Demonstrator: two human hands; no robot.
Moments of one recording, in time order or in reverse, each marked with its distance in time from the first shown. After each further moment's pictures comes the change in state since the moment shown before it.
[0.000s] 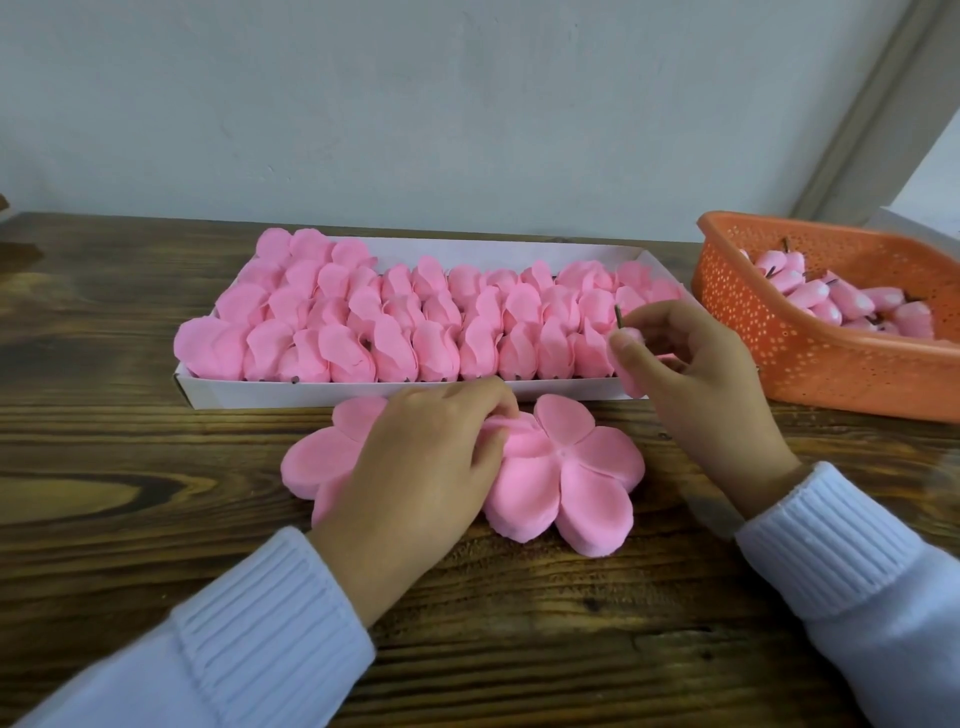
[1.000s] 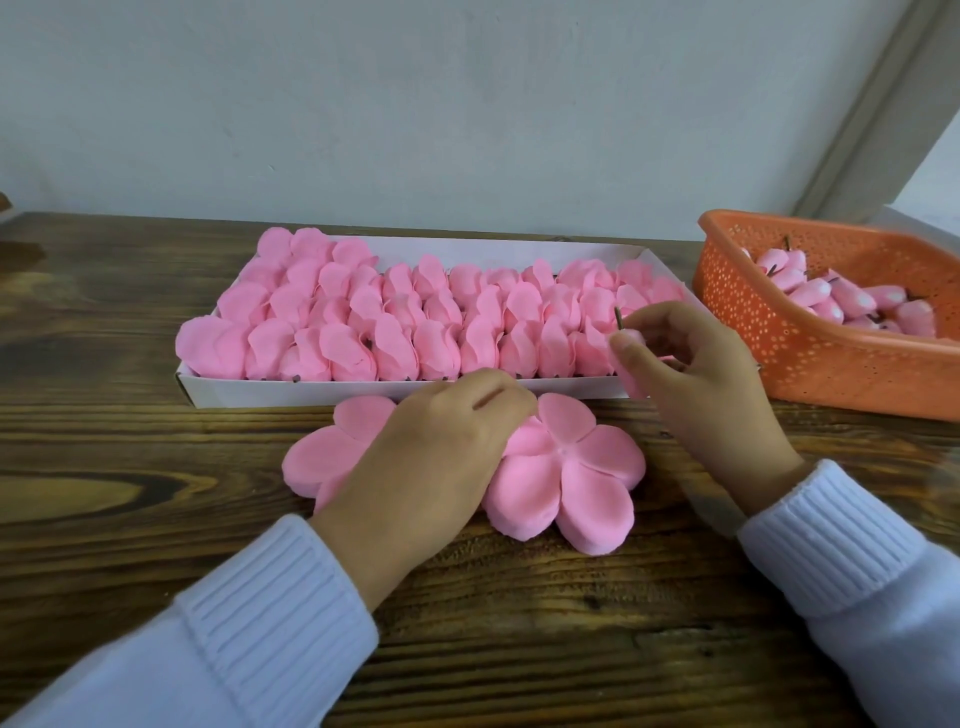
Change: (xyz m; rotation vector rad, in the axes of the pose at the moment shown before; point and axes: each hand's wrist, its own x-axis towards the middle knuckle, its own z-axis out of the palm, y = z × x) left_hand 0.005 -0.004 -0.003 0.181 -0.077 0.321; right_hand 0.000 0.003 -0.001 -0.025 -0.002 0.016
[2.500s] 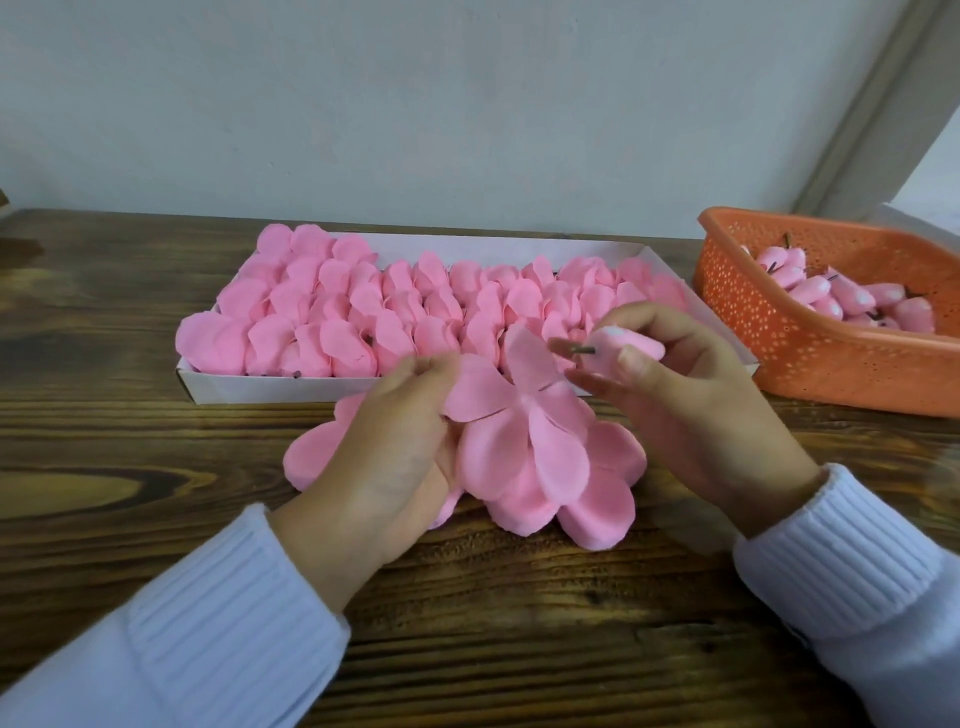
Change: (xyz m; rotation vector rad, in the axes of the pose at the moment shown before) left_hand 0.007 0.009 -0.008 -1.438 0.201 -1.096; right_hand -0.015 -0.020 0.003 0.787 -0.373 0.058
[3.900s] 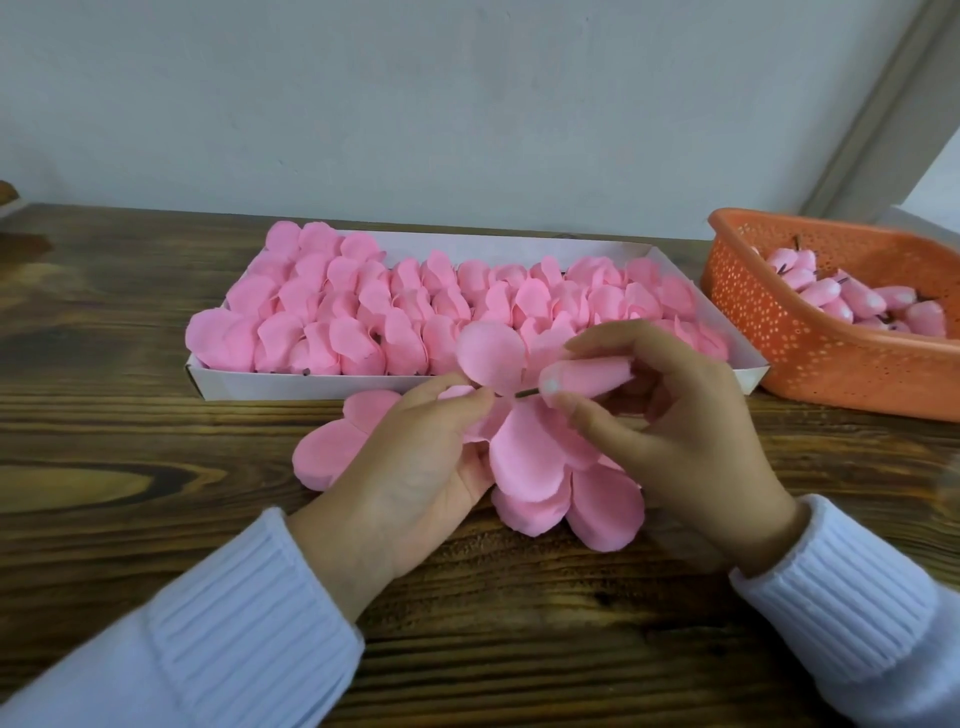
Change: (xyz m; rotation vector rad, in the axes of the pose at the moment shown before) left_hand -0.002 -0.004 0.000 -0.203 -0.171 -0.048; right_hand -0.014 -0.005 0.024 -0.699 0.086 -0.259
